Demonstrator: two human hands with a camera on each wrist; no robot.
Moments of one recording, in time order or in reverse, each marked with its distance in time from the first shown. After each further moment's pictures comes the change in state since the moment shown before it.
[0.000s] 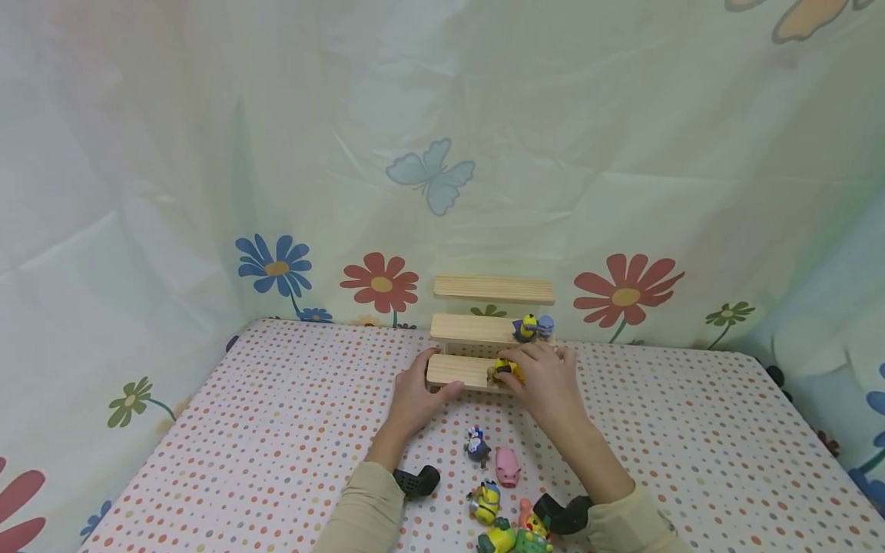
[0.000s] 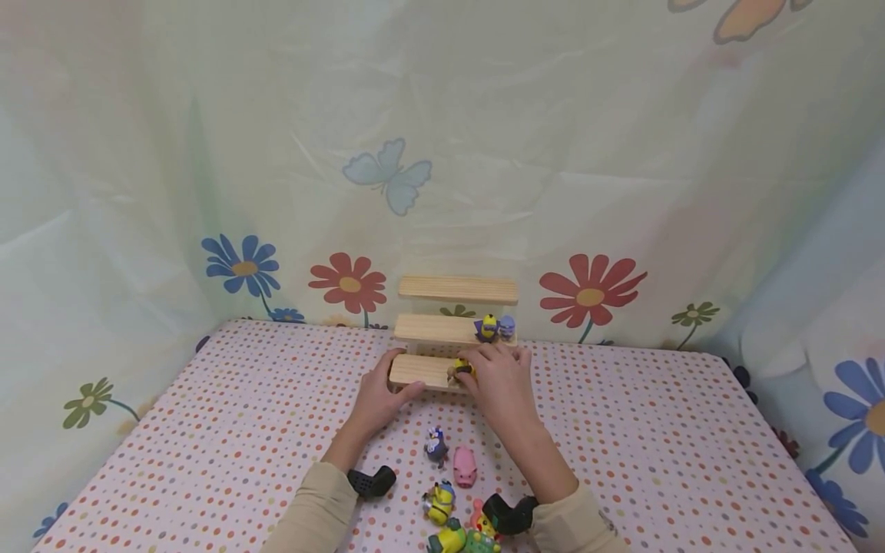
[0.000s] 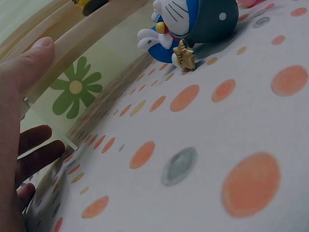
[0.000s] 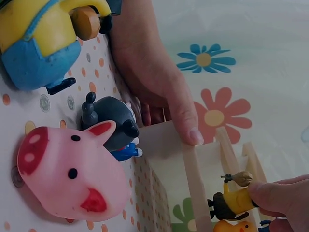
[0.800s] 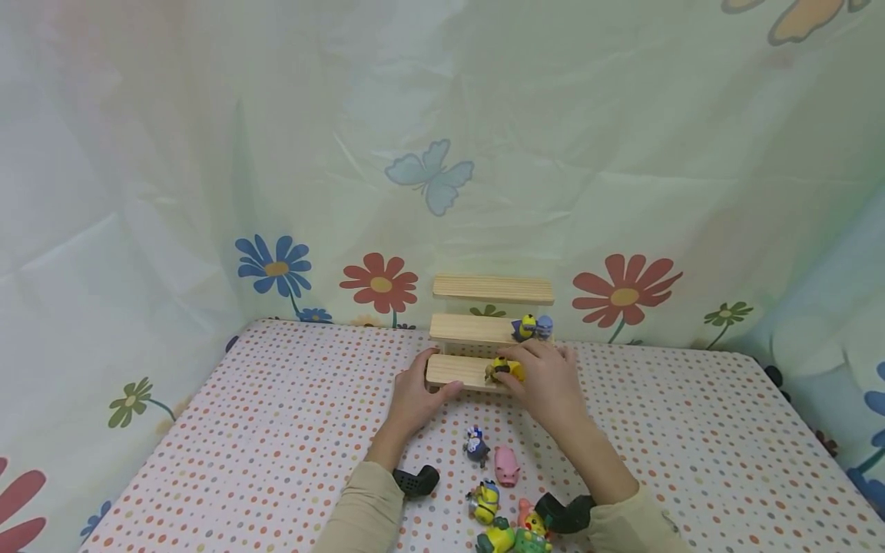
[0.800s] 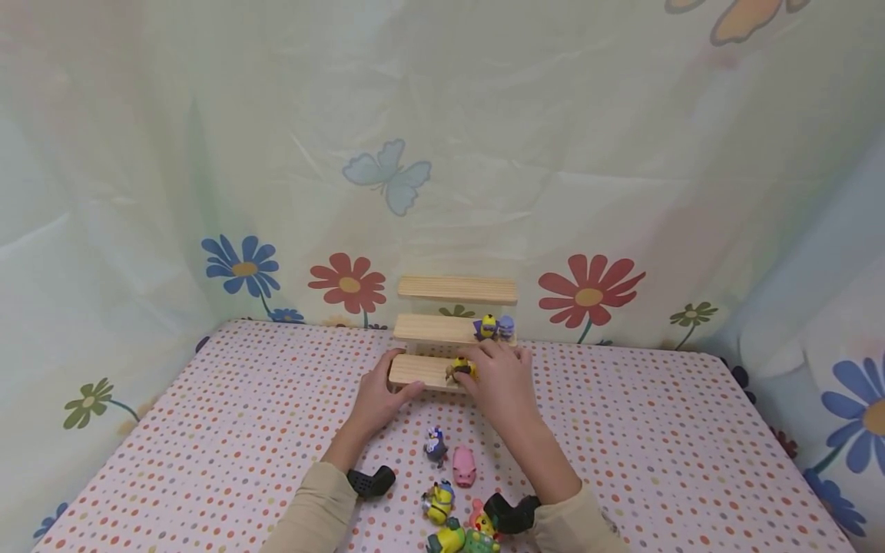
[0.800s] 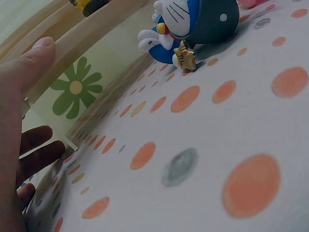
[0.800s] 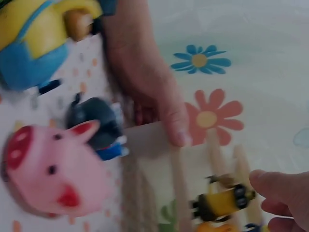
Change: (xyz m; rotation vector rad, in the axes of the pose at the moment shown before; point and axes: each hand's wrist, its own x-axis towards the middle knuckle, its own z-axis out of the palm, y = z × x) left_hand 0.000 -0.001 0.002 -0.009 0.005 0.015; right_hand 0.001 -0.001 -0.012 0.064 0.034 -0.008
